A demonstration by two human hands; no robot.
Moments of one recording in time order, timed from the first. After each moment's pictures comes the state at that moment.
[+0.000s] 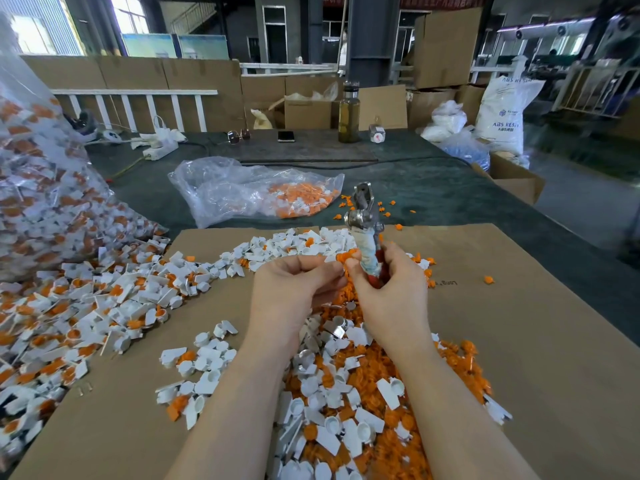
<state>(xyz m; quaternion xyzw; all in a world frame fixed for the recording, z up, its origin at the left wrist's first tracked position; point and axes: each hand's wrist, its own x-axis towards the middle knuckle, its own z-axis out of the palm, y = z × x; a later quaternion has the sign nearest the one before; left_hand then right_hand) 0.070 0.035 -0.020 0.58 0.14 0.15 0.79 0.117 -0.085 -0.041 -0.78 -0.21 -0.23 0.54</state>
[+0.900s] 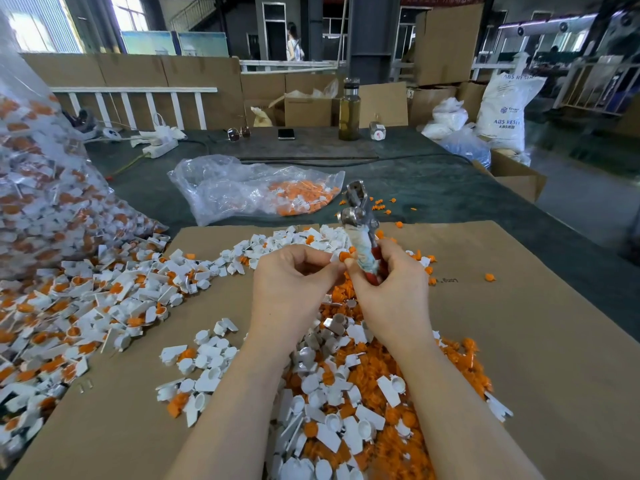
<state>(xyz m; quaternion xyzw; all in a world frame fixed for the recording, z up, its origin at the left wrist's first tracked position) 0.068 0.031 -0.015 0.74 0.15 0.22 0.62 0.116 -0.086 -0.039 -0.80 -0.22 -0.24 0.50</state>
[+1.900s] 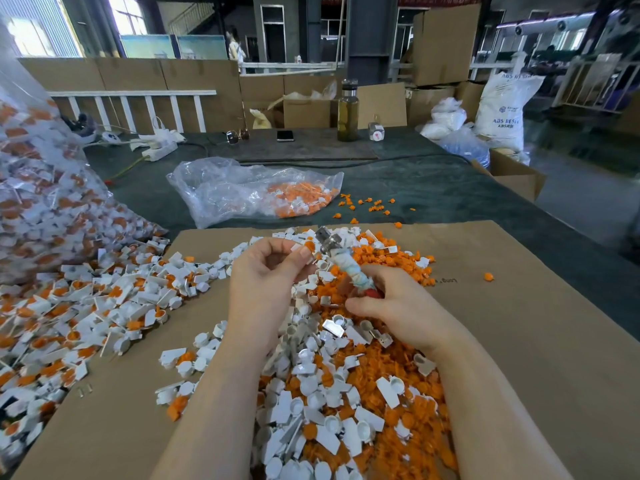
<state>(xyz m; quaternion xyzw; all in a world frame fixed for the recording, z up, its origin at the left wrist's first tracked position) 0.069 0.054 -0.020 0.65 0.13 0.27 0.70 0.124 -0.116 -0.024 -0.84 -0.28 0.12 0.45</state>
